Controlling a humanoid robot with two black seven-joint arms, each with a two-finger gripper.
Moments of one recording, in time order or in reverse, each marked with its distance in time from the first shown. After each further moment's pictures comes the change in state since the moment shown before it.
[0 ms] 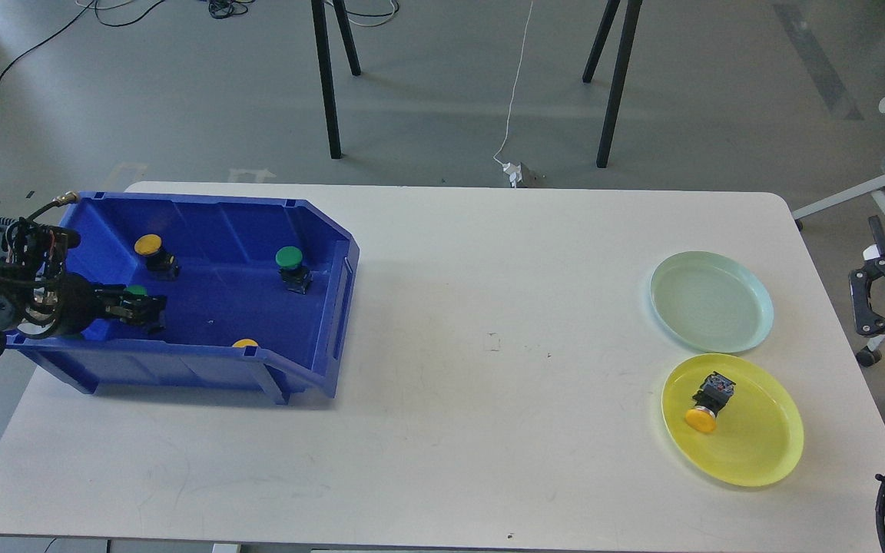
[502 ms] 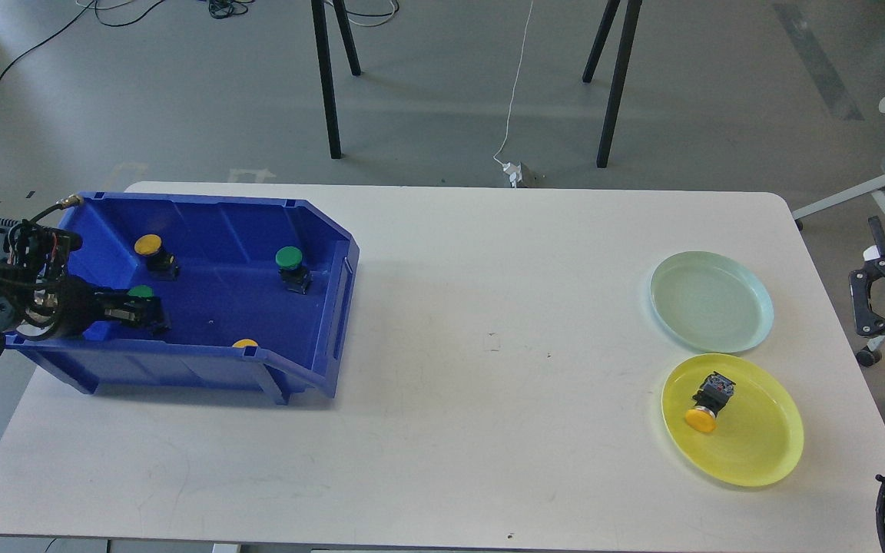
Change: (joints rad) left arm -0.009 -0.001 0.022 -0.003 0.007 -0.002 0.000; right arm -0.002 0.000 0.001 0.000 0.000 0.000 0.000
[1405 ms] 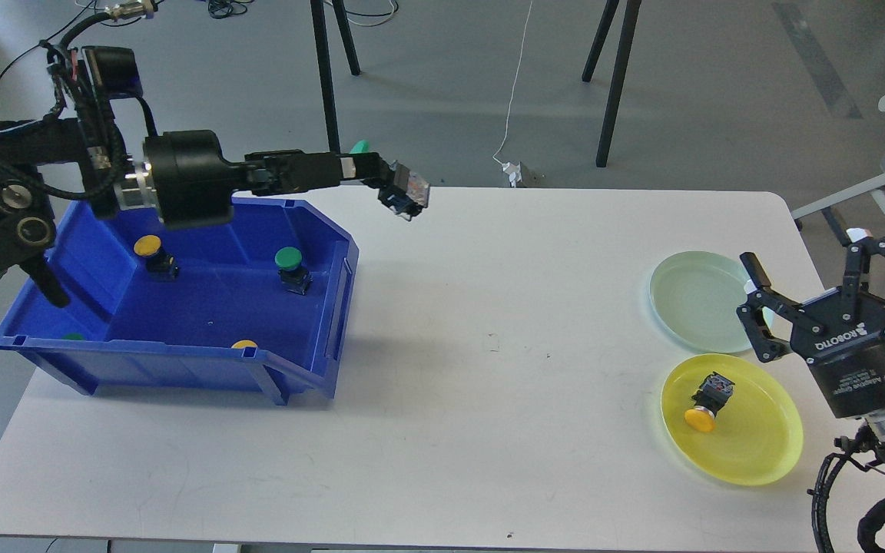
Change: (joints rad) left arm -0.186 0.183 -0.465 -0.976 -0.390 -0.194 0.000; right arm 0.184 -0.002 -0.276 -0.015 -0.282 -0.112 0.000
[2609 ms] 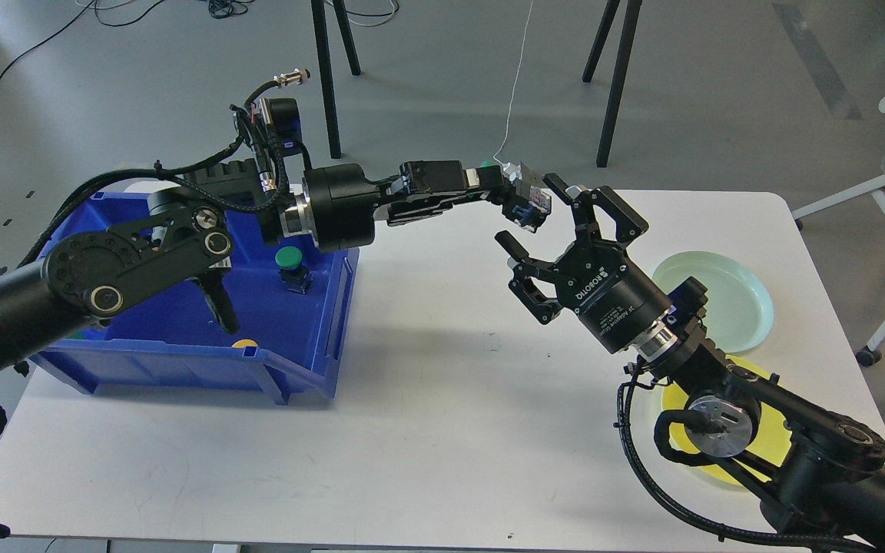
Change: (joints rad) left arm 0.072 -0.383 -0.012 0.295 -0.111 -0.027 0.000; right arm 0.606 0.278 -0.576 -0.294 0.028 -0.037 0.000
